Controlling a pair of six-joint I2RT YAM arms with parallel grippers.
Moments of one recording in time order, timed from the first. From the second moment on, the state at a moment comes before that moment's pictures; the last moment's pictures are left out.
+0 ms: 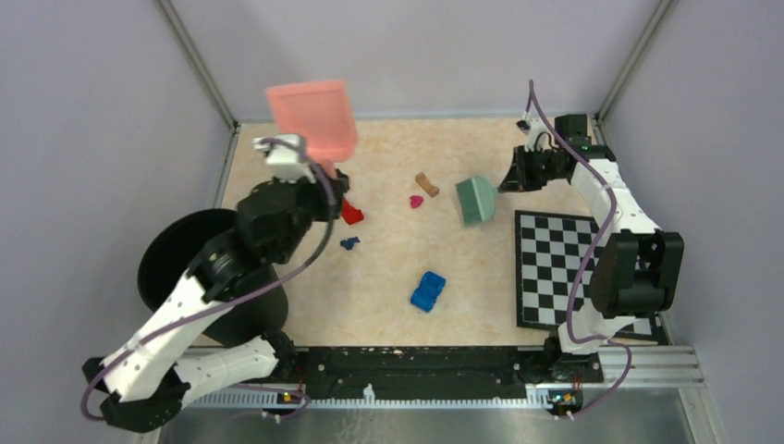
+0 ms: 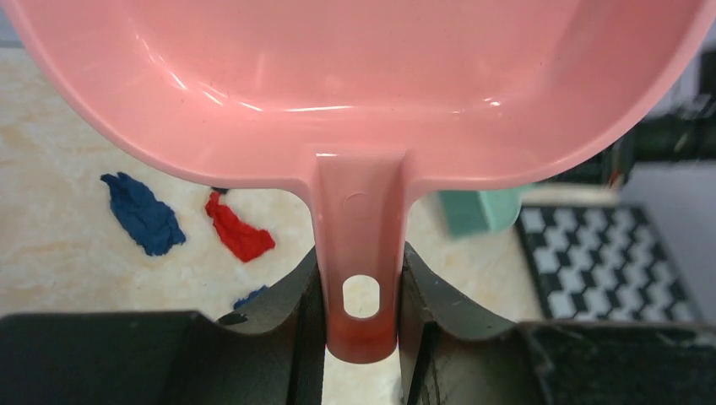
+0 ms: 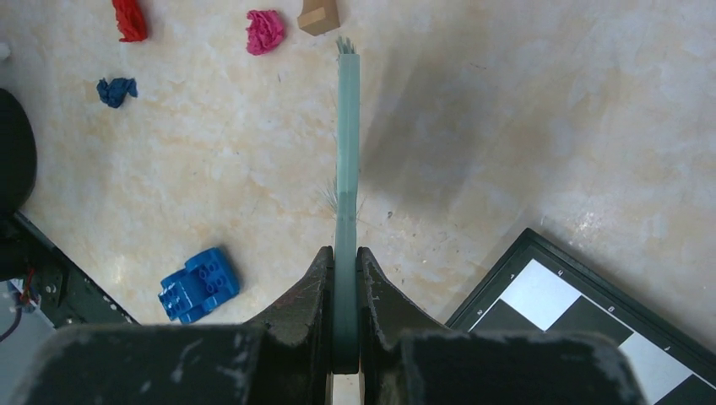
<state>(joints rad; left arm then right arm) -0.83 0.84 1.26 -0.53 -0.56 -0.46 0.02 1.61 1.35 -0.69 -0.60 -0.10</state>
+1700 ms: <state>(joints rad) -0.83 1.02 1.22 -1.08 -0.38 -0.31 0.58 2.26 1.90 -0.67 -0.65 0.47</state>
